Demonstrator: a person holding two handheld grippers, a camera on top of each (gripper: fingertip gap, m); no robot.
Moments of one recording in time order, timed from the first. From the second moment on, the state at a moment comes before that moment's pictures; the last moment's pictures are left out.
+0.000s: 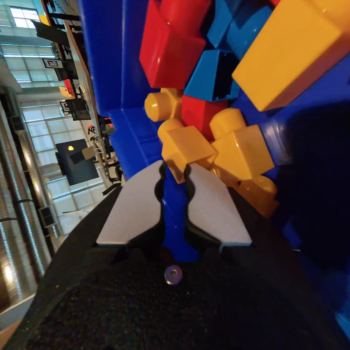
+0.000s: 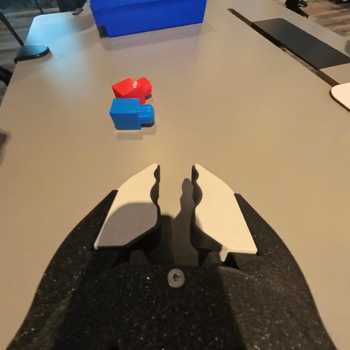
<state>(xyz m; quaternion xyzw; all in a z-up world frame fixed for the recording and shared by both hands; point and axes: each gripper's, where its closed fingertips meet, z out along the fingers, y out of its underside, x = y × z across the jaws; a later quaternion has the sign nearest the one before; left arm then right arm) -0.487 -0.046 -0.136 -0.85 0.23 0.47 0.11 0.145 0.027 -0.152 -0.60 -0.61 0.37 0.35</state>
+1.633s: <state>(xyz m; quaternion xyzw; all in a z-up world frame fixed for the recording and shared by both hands) 0.045 -0.010 -0.137 -0.87 0.33 0.00 0.37 0.154 0.033 -0.134 -0.60 -0.56 0.46 0.34</state>
